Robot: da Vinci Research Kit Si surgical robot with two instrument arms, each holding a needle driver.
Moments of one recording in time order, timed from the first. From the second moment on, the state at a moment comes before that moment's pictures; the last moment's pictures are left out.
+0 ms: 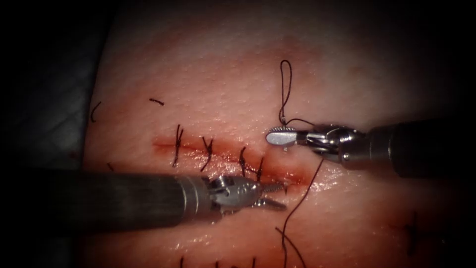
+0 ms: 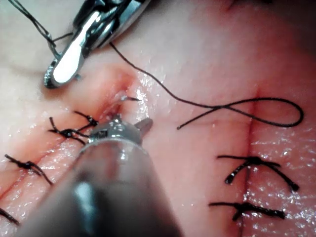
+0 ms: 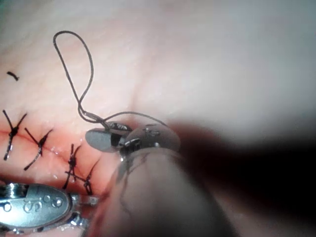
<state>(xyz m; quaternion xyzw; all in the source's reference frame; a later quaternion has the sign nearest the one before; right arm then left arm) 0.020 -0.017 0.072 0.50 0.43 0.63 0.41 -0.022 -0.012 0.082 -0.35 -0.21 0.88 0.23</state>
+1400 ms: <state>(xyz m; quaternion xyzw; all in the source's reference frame) 0.017 -0.011 0.069 0.13 0.51 0.56 0.64 -0.022 -0.013 0.081 -0.35 -0.21 0.88 0.24</state>
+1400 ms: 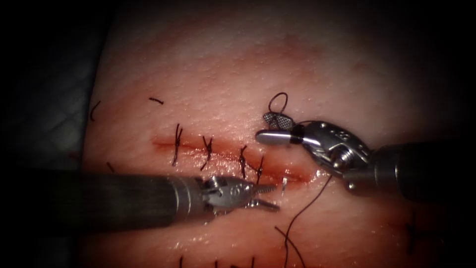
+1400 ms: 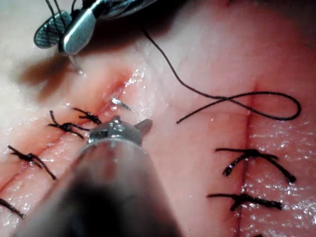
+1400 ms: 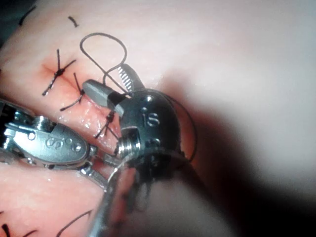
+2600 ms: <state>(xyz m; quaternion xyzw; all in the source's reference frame) 0.016 -0.012 0.071 0.20 0.36 0.63 0.66 -0.022 -0.013 0.080 -0.35 -0.22 0.88 0.24</state>
